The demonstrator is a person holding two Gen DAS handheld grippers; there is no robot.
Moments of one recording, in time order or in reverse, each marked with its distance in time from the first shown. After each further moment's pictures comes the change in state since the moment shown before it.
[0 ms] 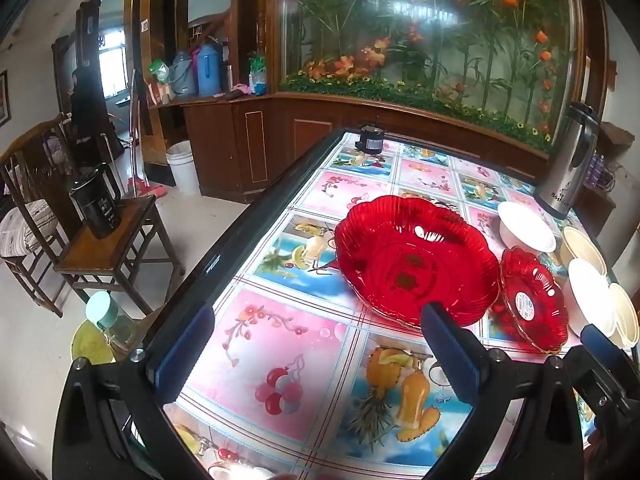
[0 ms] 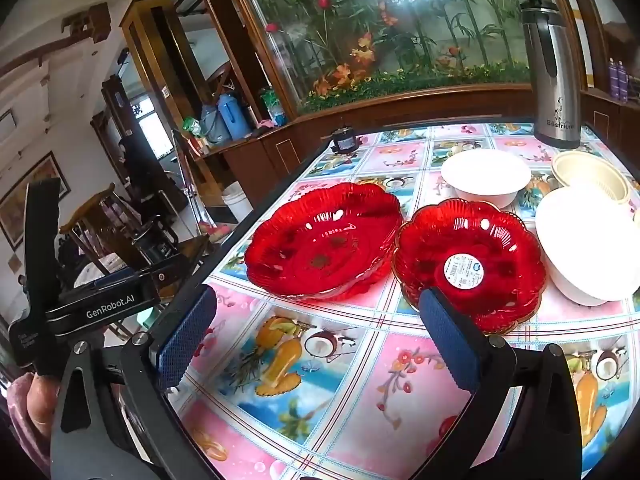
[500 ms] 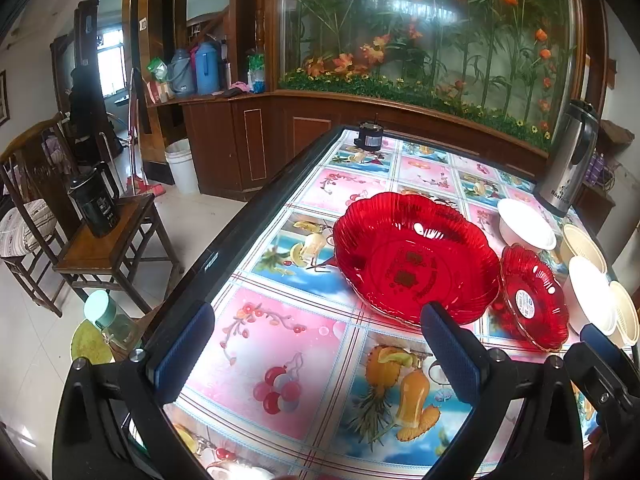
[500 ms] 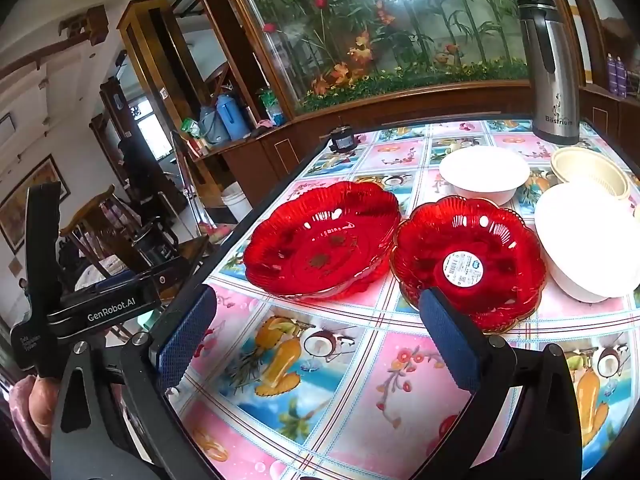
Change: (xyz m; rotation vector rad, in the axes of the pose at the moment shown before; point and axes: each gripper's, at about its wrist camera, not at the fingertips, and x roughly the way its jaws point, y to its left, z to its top) left arm 0.001 -0.001 -0.001 -0.001 0.000 0.000; right arm 0.001 -0.003 -0.001 0.020 0.005 0.003
